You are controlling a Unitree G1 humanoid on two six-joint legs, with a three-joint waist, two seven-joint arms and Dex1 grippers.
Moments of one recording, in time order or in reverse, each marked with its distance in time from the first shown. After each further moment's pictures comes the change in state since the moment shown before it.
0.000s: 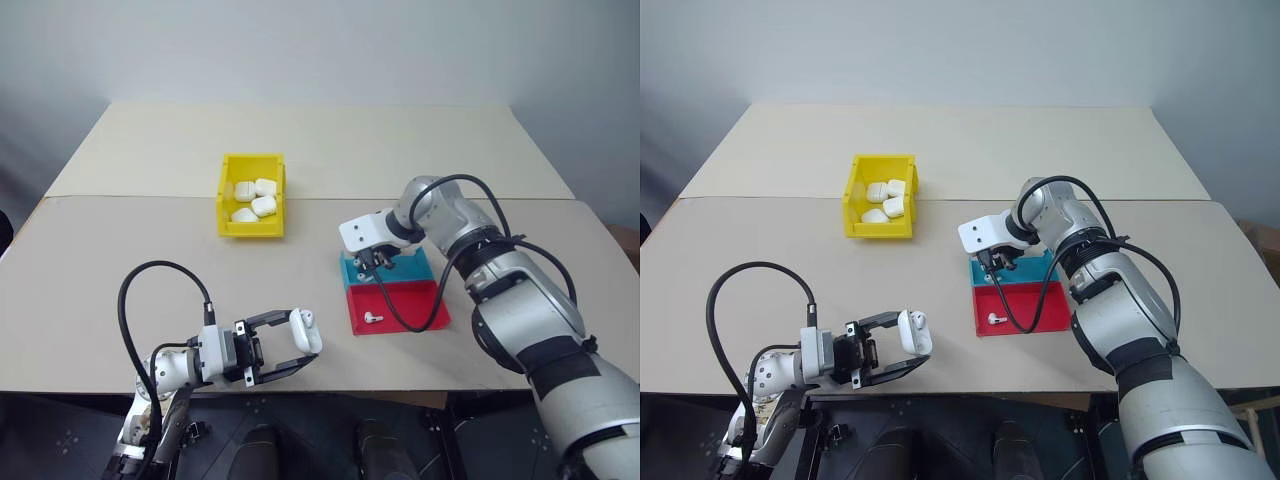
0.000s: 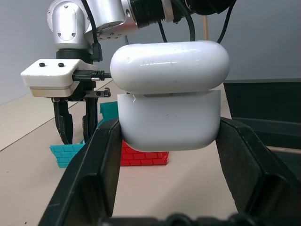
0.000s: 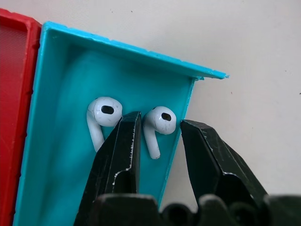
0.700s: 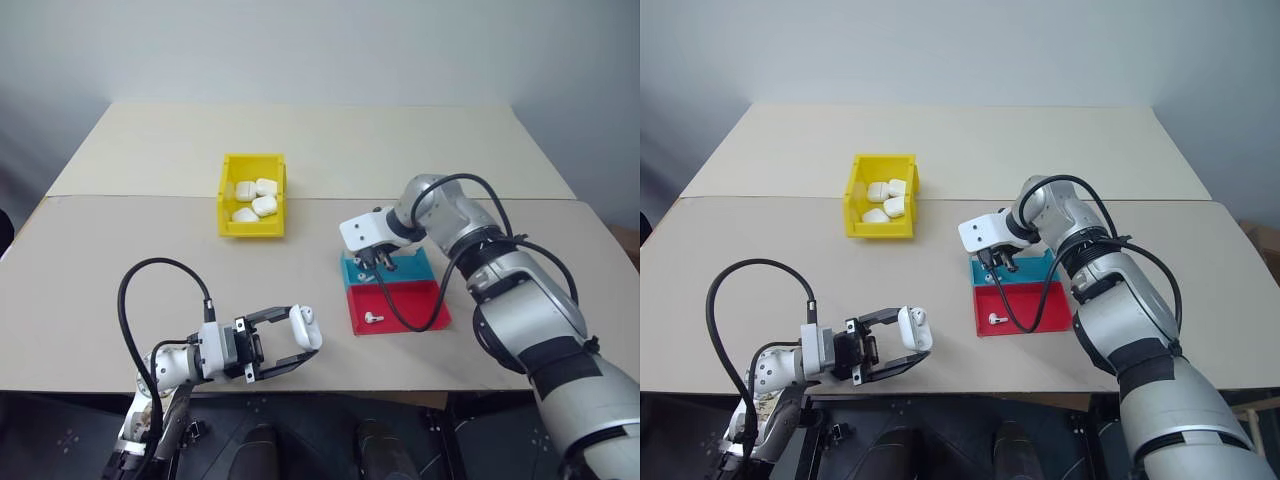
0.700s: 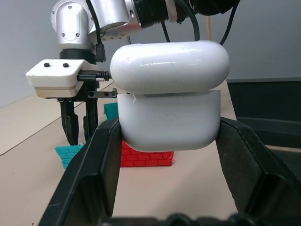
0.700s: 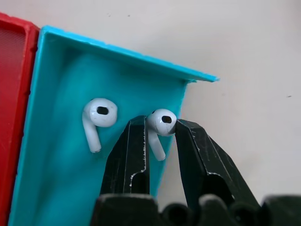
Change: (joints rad) left arm -0.028 -0.002 -0.002 0.012 -0.001 -0.005 0.015; right arm 0.008 -0.036 -0.039 -0.073 0.021 0.020 0.007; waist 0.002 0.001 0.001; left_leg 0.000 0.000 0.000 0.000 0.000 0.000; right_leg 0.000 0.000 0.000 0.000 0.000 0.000
